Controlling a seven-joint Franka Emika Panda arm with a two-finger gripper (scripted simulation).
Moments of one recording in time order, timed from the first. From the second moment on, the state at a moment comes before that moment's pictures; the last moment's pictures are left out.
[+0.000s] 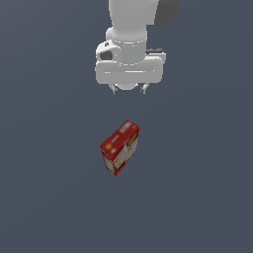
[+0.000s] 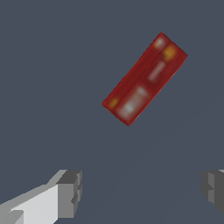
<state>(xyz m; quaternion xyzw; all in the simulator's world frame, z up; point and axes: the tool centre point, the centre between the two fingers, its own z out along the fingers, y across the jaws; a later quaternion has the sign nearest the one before) -0.069 0.009 0.336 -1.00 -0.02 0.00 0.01</state>
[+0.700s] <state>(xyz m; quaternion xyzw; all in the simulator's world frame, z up) -0.070 0.030 0.337 -1.00 -0.01 -0.01 0.02</state>
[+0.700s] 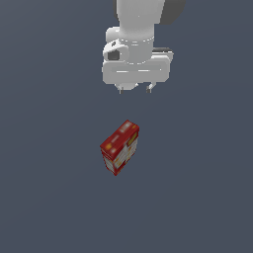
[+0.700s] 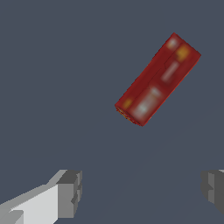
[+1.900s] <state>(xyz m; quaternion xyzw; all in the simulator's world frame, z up) -0.004 -0.001 0.285 -0.98 0.19 0.00 0.01</state>
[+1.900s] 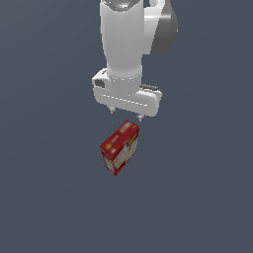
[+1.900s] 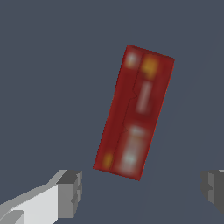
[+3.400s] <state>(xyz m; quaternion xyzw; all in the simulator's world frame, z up) 0.032 -0.024 0.210 -0.95 0.32 0.00 0.00</state>
